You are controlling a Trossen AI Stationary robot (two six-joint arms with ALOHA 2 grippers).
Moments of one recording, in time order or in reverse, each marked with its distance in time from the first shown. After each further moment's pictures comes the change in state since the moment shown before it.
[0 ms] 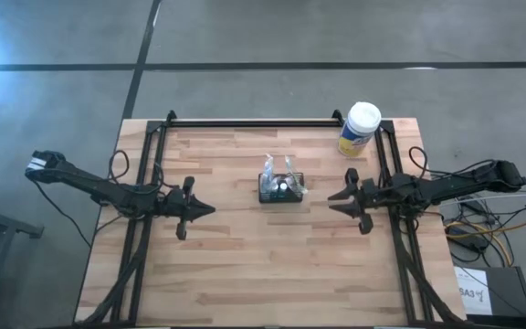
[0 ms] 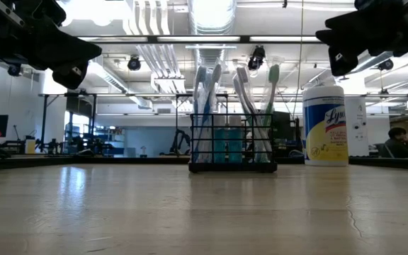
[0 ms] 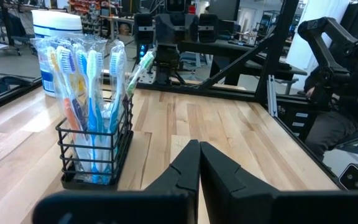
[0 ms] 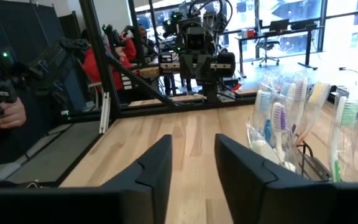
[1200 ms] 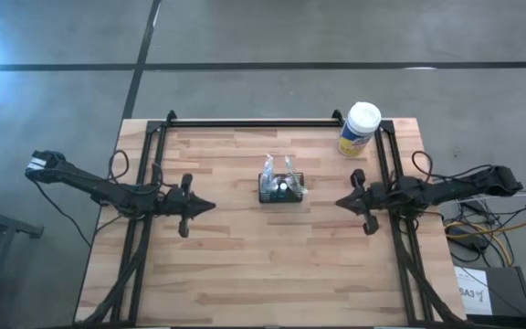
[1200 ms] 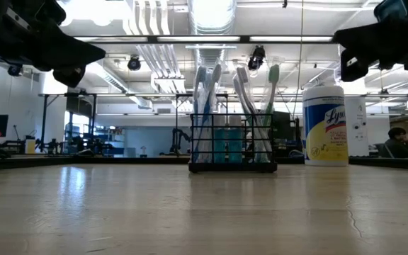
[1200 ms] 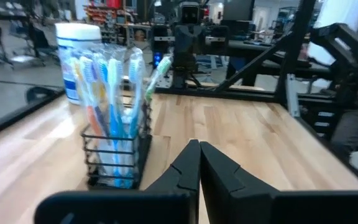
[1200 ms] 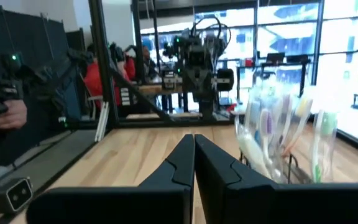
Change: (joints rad) left arm 0.000 -0.001 0.000 0.002 -0.065 0.052; right arm 0.003 -0.172 -0.150 0.069 0.007 -0.083
